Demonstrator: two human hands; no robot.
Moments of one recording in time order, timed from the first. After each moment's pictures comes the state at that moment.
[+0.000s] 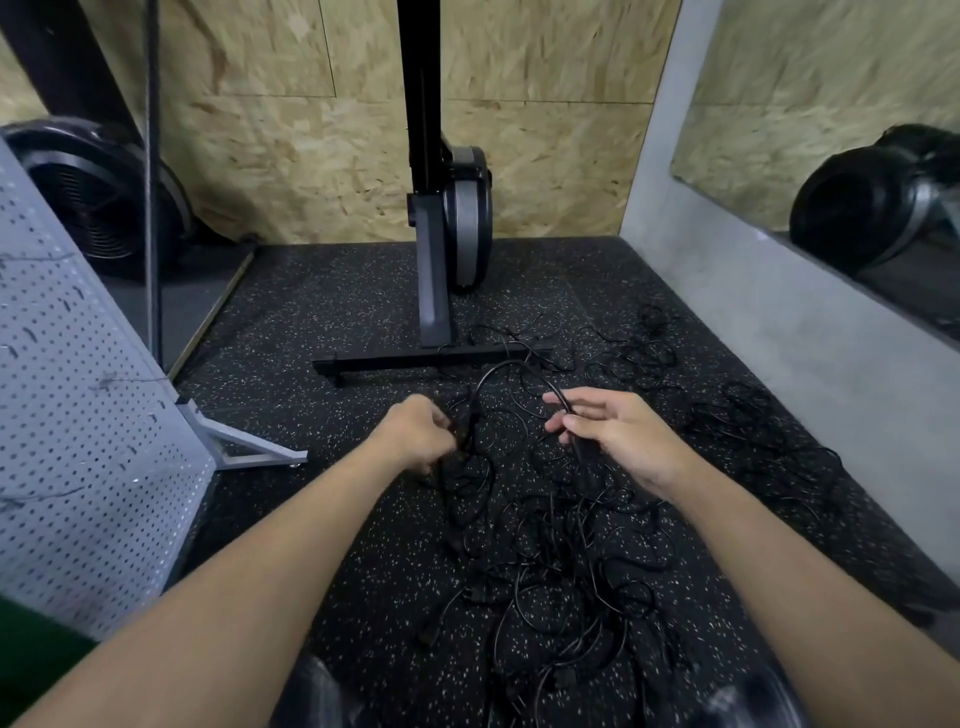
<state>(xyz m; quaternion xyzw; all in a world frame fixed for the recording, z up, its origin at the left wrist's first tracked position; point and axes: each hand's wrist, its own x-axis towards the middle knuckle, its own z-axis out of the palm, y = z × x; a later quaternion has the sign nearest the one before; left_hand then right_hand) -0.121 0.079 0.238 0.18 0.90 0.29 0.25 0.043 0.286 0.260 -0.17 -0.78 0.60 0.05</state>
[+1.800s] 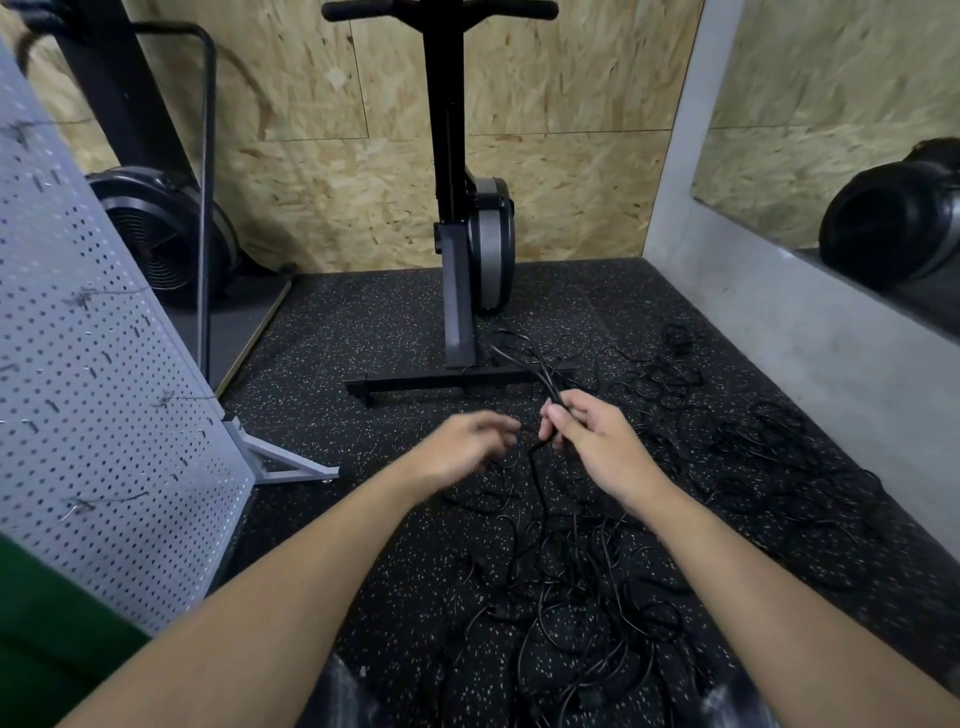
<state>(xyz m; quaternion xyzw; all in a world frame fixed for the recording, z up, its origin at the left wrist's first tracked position) -0.087 0.075 0.256 0.30 0.78 0.46 0.30 0.031 0.247 0.260 -0.10 -0.82 0.54 0.15</state>
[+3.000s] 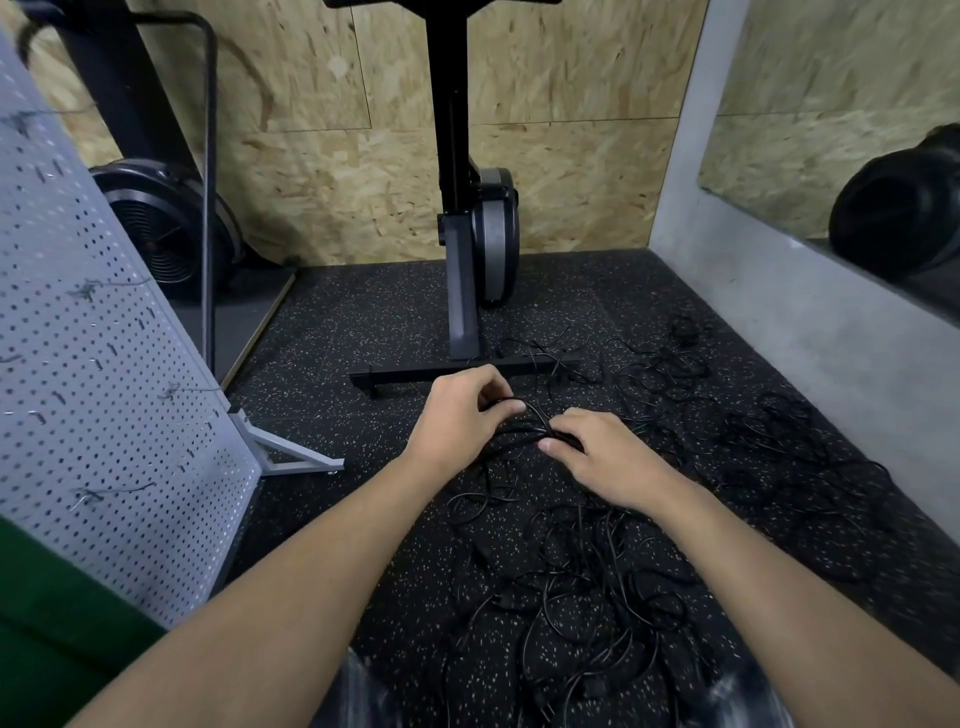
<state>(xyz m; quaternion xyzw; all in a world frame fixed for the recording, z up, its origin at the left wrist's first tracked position) -0.095 0.082 0.254 0.39 0.82 0.42 -0.05 0.035 0.252 0.256 -0.06 -0.96 0.27 0.05</state>
